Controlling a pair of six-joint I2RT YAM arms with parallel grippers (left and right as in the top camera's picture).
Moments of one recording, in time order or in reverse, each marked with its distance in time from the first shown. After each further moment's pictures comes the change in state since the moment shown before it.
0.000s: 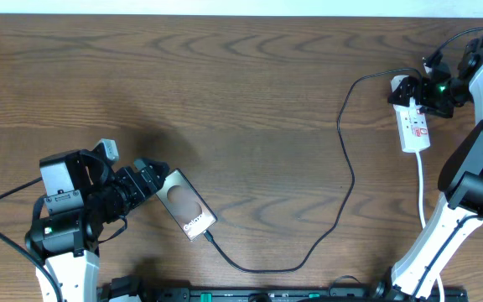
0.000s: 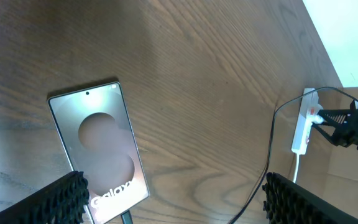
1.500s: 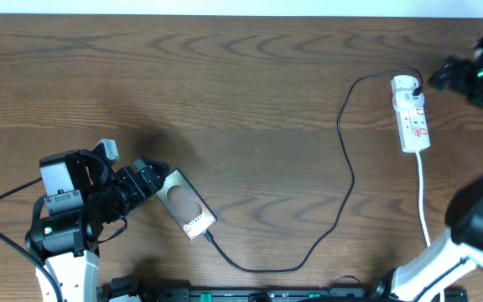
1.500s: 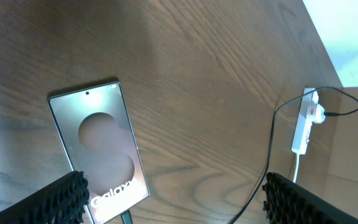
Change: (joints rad) left arm 0.000 0.000 0.000 0.000 0.000 0.000; right arm -0.034 -0.380 0.006 -0.084 0.234 0.259
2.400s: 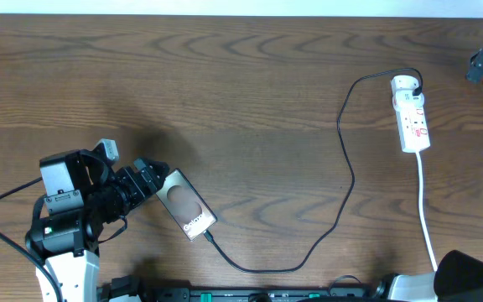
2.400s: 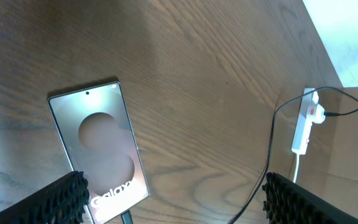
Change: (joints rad) left arm 0.000 0.000 0.000 0.000 0.000 0.000; right arm 0.002 -0.320 0.006 -0.031 0.050 0.066
